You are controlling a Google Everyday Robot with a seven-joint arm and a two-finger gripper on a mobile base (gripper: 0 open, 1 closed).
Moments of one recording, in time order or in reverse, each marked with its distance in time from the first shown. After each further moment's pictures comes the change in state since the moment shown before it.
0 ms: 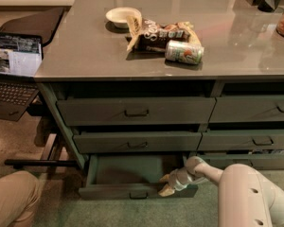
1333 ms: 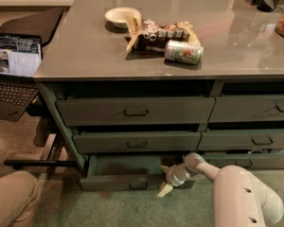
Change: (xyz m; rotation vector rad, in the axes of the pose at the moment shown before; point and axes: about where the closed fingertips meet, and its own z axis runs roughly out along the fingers) arm -0.013 -0.025 0.010 0.019 -0.055 0.016
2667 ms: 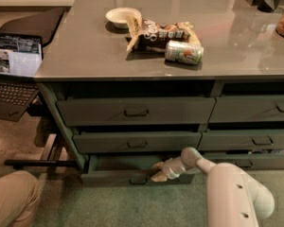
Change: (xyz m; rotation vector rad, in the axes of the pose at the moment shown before) arm -0.026 -0.028 0.003 0.020 -0.034 0.027
